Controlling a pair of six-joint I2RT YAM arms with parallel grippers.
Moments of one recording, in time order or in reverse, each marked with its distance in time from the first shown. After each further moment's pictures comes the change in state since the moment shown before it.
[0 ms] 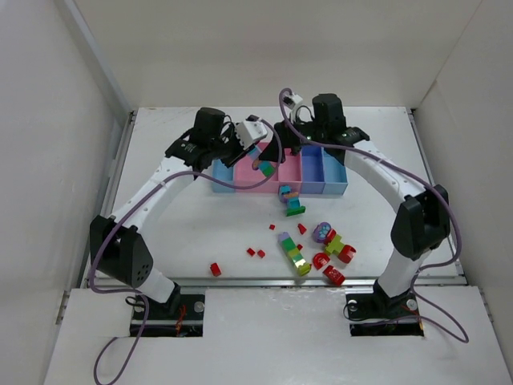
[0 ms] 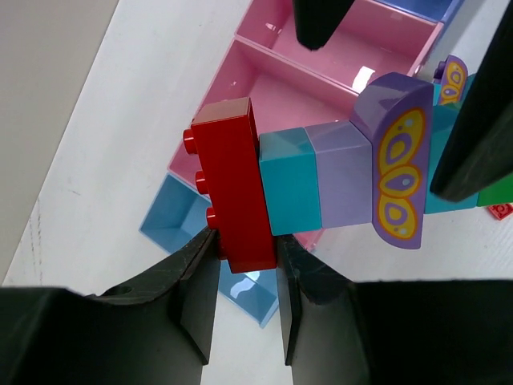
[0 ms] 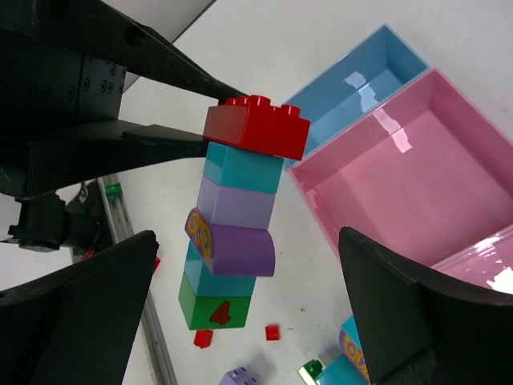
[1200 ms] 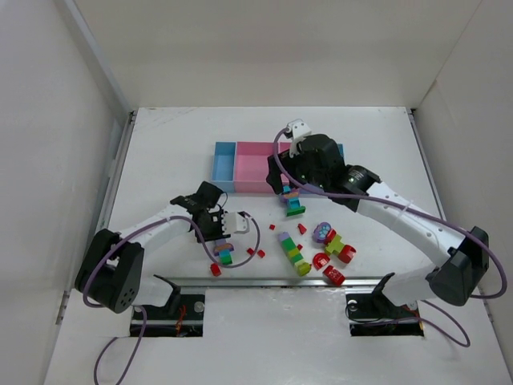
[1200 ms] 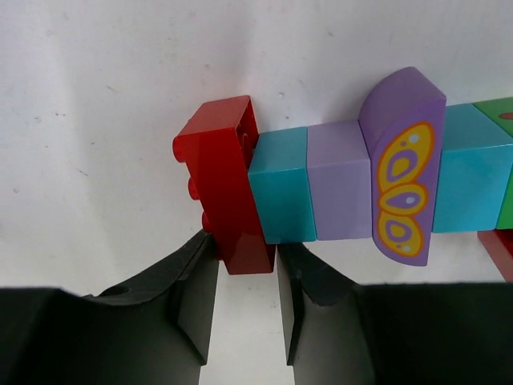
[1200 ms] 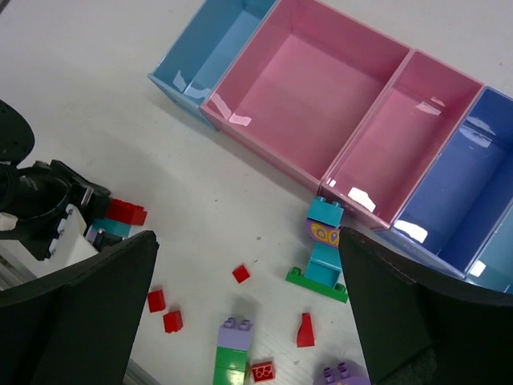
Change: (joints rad) left arm -0.041 -0.169 -0.702 -0.141 -0.155 0.367; right arm 0.310 -0.378 -0.287 -0.118 0.843 0.047
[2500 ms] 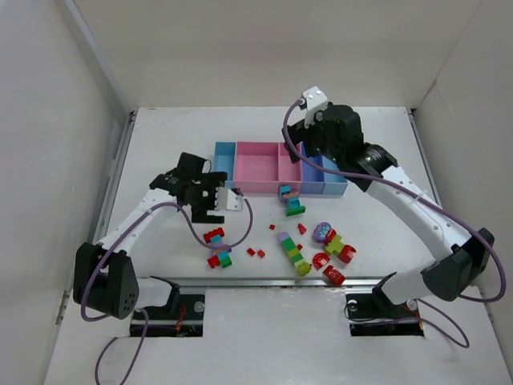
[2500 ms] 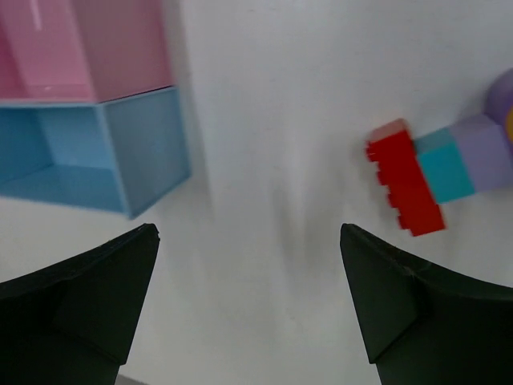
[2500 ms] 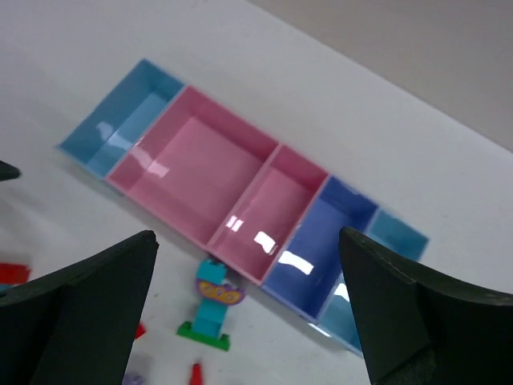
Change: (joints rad) left arm 0.164 -0.050 0.271 -0.068 0.187 0.328; right arm -0.154 0.053 0.198 -0.004 0.037 -0.291
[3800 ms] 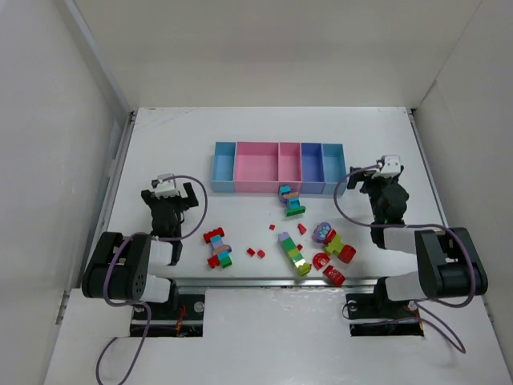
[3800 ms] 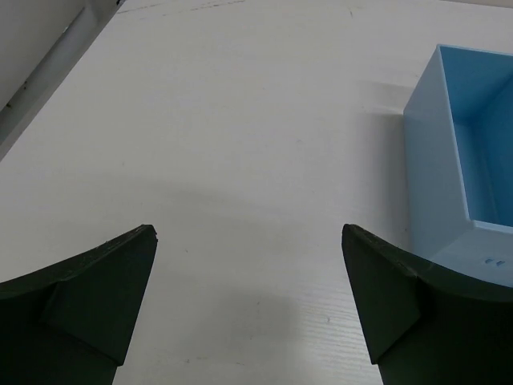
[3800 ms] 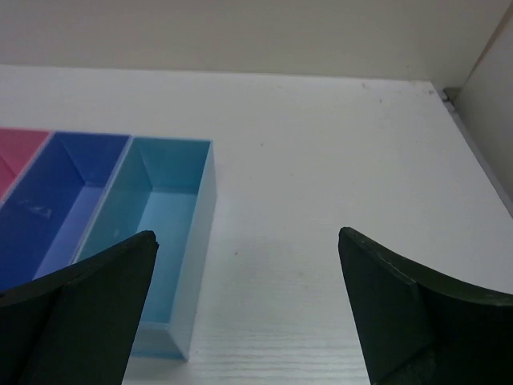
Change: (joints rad) left arm 0.228 0.093 -0.829 1.870 -0.581 -1.388; right arm -0.554 -0.019 -1.181 1.578 -0.108 0.066
